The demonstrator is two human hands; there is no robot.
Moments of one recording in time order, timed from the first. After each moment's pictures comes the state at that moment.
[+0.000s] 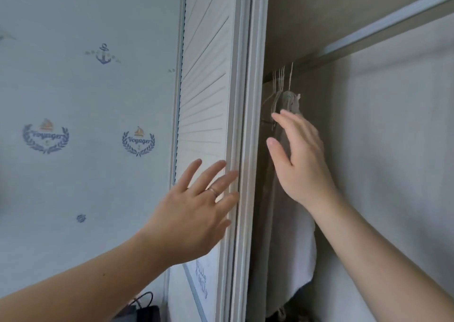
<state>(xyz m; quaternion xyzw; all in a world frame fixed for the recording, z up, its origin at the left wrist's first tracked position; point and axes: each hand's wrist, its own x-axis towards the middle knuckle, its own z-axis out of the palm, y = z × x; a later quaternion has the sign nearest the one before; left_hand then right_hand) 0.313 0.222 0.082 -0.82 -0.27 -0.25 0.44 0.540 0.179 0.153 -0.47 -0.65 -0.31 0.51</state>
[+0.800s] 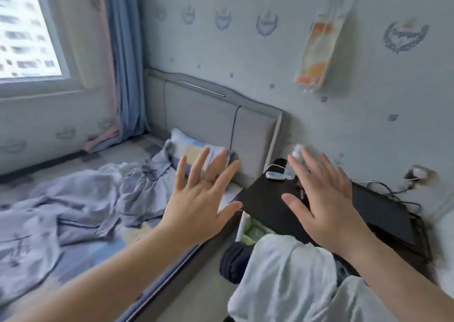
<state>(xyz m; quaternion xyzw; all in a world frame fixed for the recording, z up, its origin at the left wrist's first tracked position) -0.186 -0.225 -0.173 -0.56 -0.78 -0.14 0.22 0.024 -0.062 -0.127 -0.25 -0.94 0.02 0.22</state>
